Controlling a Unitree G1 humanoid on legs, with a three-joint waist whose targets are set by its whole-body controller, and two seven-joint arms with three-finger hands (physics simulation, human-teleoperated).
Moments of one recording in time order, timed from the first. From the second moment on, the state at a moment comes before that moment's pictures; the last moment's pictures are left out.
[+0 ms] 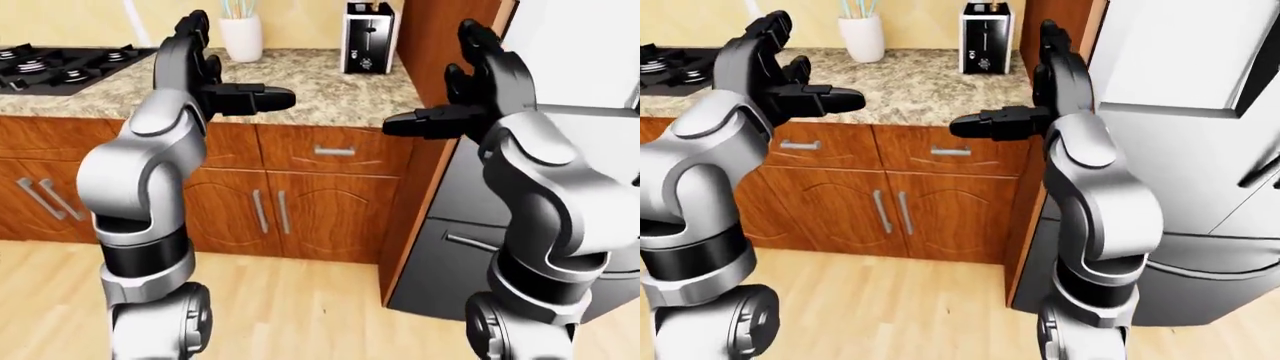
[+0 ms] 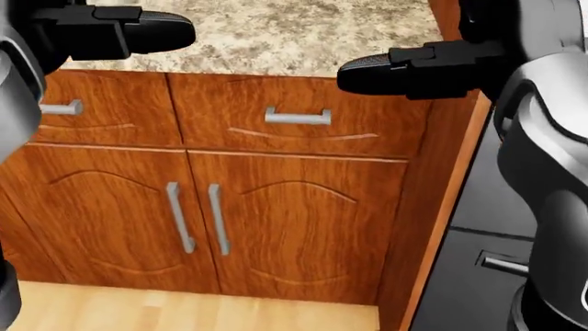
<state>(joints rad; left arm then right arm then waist) -0.97 0.30 0.16 -0.18 -0.29 1.06 0.20 -0.87 -0.23 -0.16 -0.47 0.12 1.23 -0.11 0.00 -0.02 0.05</state>
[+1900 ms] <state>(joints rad) -0.97 0.29 0.17 -0.24 -0.29 1.06 0.23 -0.92 -0.22 -0.13 -0.45 0.11 1.22 -0.09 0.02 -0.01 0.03</state>
